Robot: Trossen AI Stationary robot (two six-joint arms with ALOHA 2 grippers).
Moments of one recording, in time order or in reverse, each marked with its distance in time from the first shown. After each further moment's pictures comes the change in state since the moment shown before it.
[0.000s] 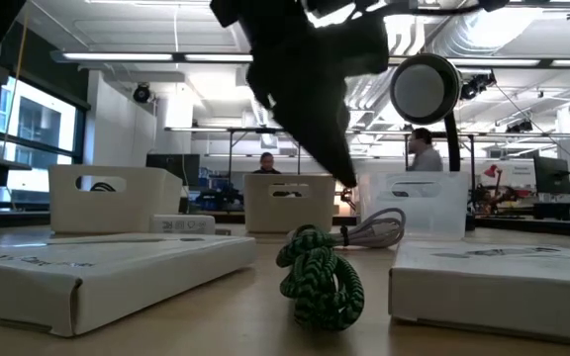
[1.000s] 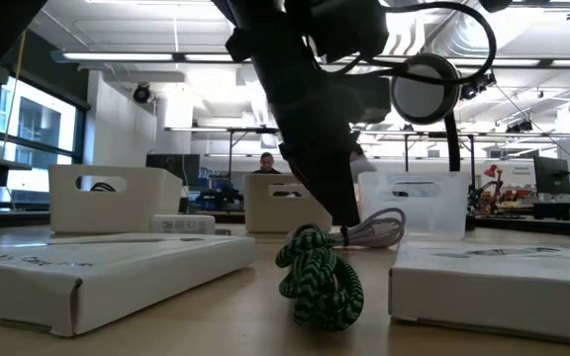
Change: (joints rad) left arm 0.053 0.070 -0.001 0.007 0.014 -0.138; right arm 0.000 -0.012 0.000 -0.023 0.002 0.002
